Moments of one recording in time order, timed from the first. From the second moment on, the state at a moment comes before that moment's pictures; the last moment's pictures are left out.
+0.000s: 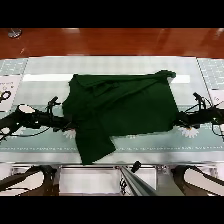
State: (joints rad) left arm 0.12 -1.30 0.53 0.75 -1.05 -1.14; right arm -0.44 -1.27 0.68 -1.08 1.14 1.17
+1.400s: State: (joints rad) left arm 0.12 -0.43 1.68 1.01 -0.97 -1.35; right arm -0.38 -0.63 1.92 -1.22 1.01 1.44
